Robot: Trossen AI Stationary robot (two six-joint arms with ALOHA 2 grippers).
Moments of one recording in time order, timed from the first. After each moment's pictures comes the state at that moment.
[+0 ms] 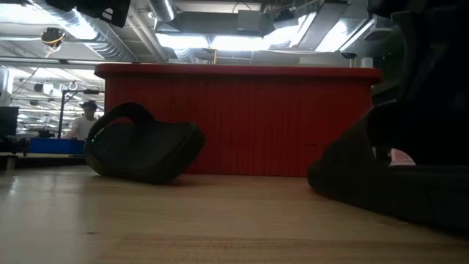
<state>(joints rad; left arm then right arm) -0.49 0.91 0.55 0.00 -0.27 0.09 0.74 2.12 1.67 -1.24 0.52 0.75</state>
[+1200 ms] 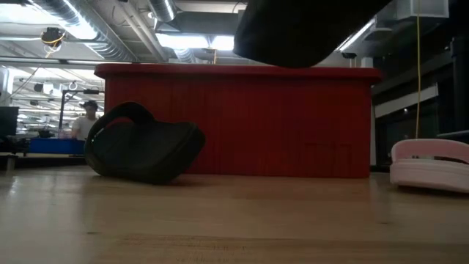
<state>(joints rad) -0.49 0.91 0.63 0.11 -0.61 0.18 0.66 2.11 2.14 -1.57 0.91 0.52</state>
